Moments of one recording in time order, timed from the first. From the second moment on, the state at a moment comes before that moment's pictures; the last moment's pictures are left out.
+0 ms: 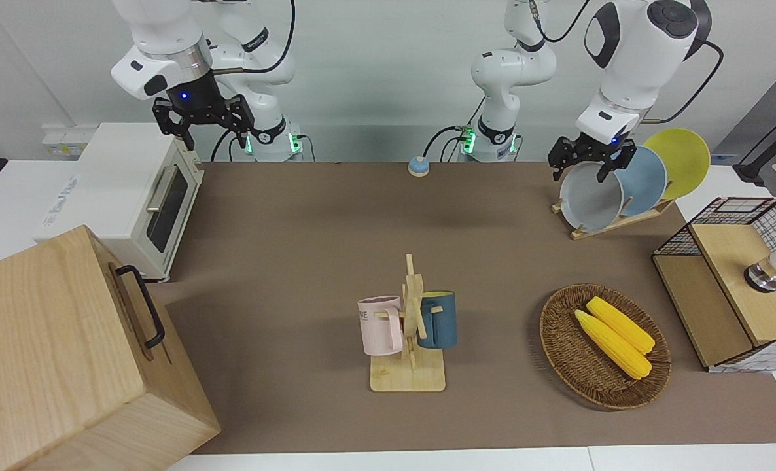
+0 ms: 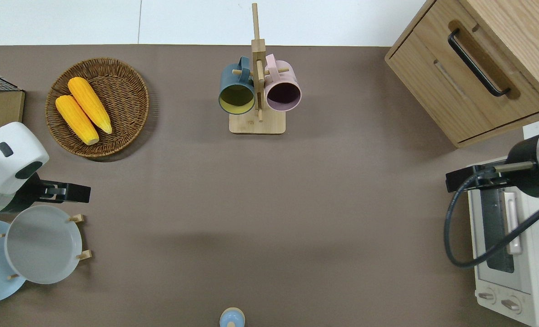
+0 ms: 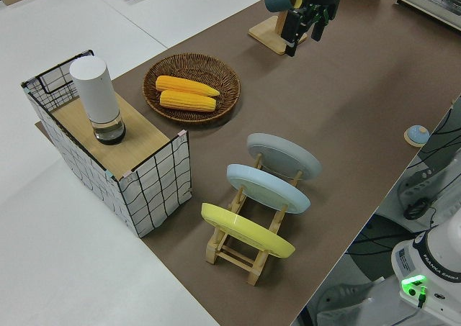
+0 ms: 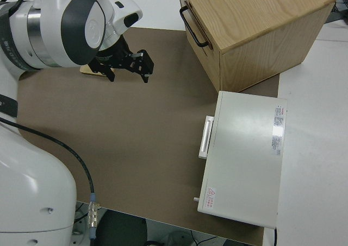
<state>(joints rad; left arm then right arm) 0.11 -0.13 -0.15 -1.86 0.00 1.71 0.07 -0.08 -0.02 0.19 -1.50 0.00 1.41 0.06</state>
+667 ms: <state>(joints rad) 0.11 -0.13 -0.15 -1.86 0.00 1.67 0.07 -0.08 -0.02 0.19 -1.50 0.00 1.41 0.06</state>
